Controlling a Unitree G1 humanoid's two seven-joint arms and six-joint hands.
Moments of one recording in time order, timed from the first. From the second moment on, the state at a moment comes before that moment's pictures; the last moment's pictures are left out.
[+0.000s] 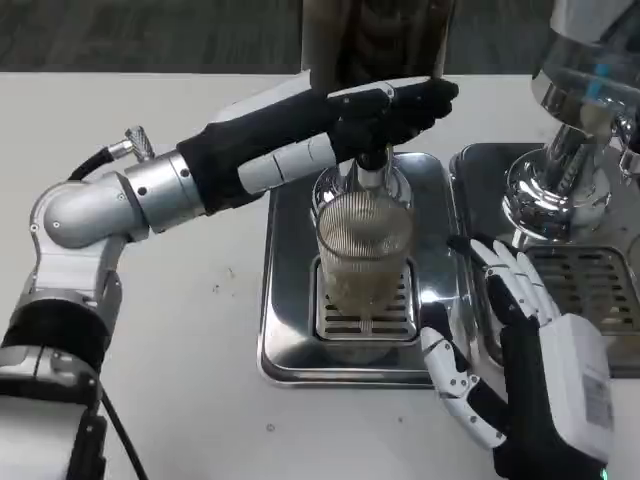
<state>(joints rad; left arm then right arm) -0.85 0.32 -0.02 1.08 -0.13 -0.78 -1.05 0.38 -0.10 0.34 -0.14 -0.76 -0.20 -0.58</state>
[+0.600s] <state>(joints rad) -0.85 0.35 -0.10 1.09 -0.04 -0.94 -0.94 0.38 -0.11 0.32 -0.15 -0.73 -0.20 -0.54</state>
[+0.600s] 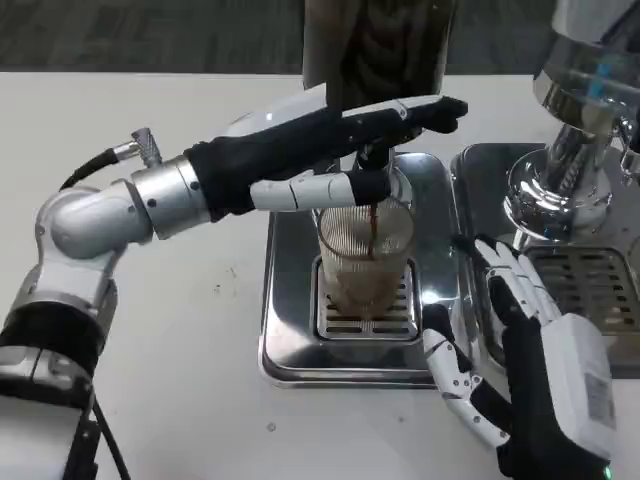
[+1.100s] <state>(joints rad) -0.85 0.36 -0.14 1.10 -0.01 -0.97 -0.88 0.28 -0.13 0.24 -0.07 -0.46 -0.29 -0.35</state>
